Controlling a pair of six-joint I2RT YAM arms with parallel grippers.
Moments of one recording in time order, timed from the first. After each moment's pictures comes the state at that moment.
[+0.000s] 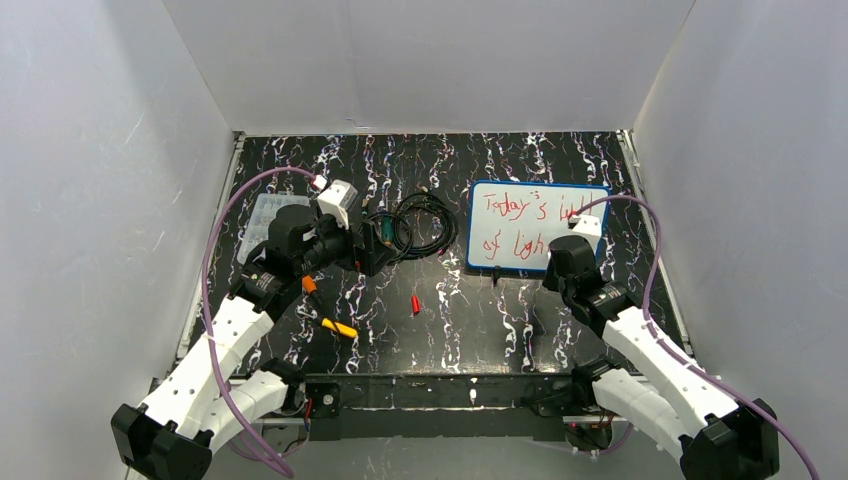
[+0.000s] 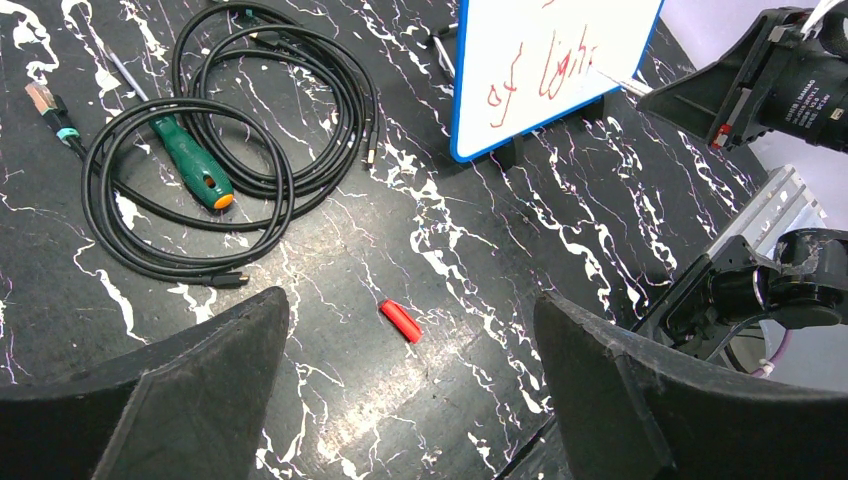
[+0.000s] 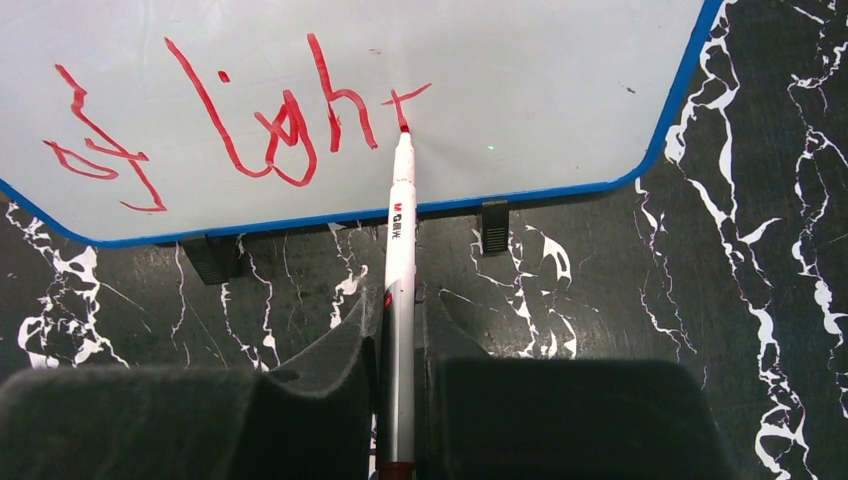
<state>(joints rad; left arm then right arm) -0.45 0.89 0.85 -0.38 0.32 -0.25 0.47 0.83 0.56 -0.46 0.43 0.48</state>
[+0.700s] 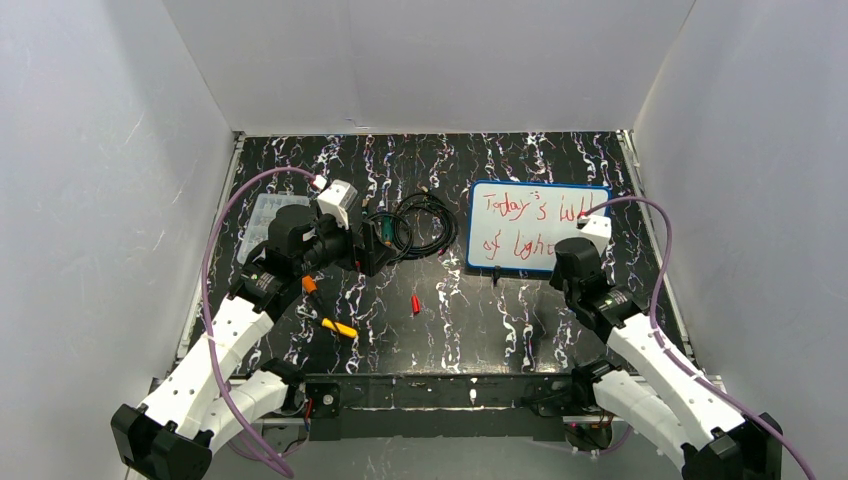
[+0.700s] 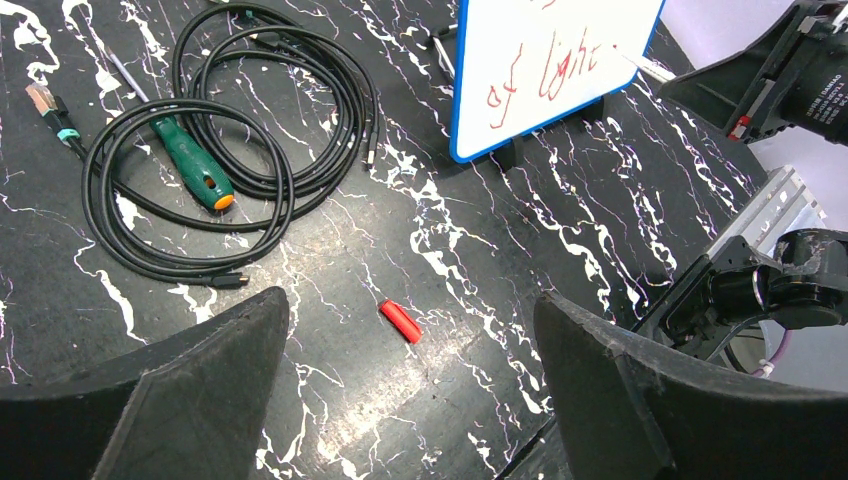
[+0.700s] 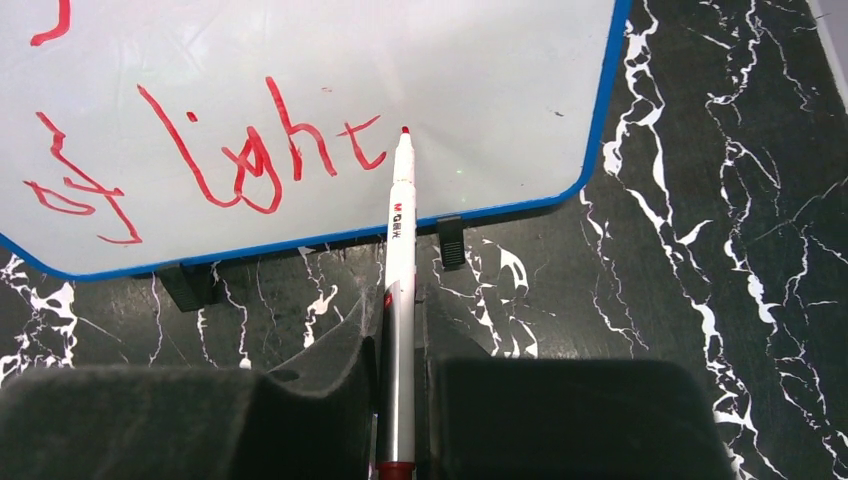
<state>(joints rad) -0.45 0.89 0.85 -0.37 0.32 -0.25 0.47 0.78 0.56 -0.48 0.51 0.47</state>
